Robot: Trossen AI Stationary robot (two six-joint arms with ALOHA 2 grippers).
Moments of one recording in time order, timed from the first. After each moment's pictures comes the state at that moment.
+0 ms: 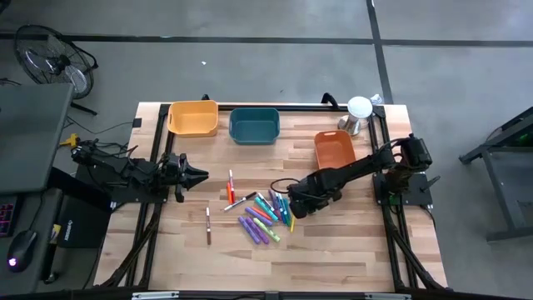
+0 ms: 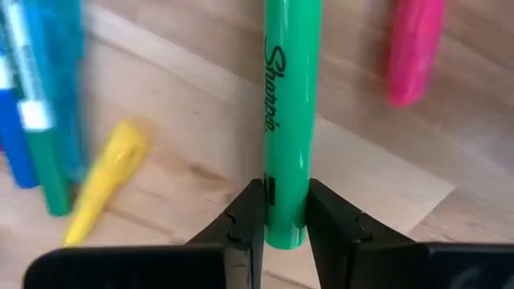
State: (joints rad) left arm -0.39 0.01 0.09 -0.13 -0.50 -0.48; right arm 0.16 1.79 1.05 -0.74 -0.15 1.30
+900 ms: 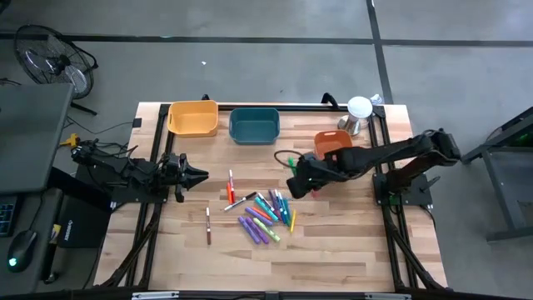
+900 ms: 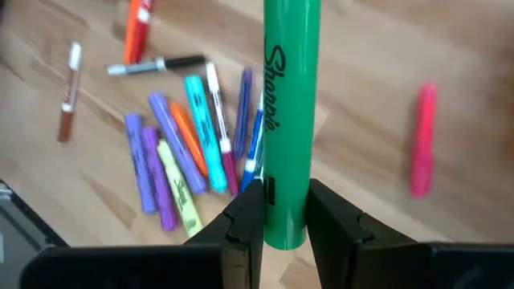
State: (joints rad) left arm -0.39 0.01 0.09 -0.13 -0.50 -0.48; right arm 0.11 1.50 1.19 -0.77 0.06 1.23
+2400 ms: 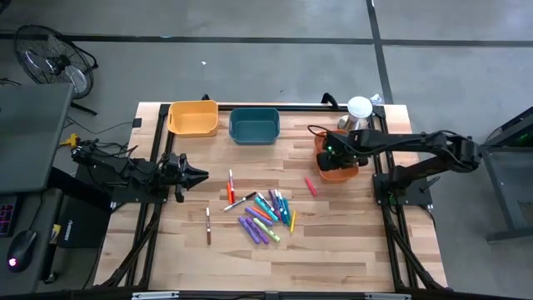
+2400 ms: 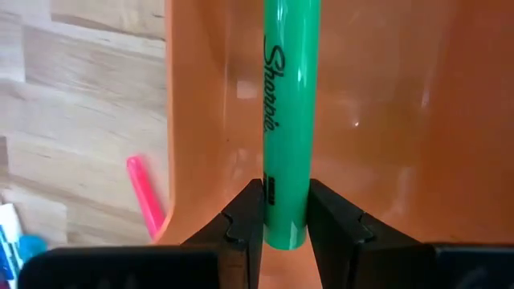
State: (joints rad) left arm -0.39 0.01 0.09 -0.13 -0.50 -0.48; right arm -0.33 1.29 0.74 -0.79 -0.01 1.09
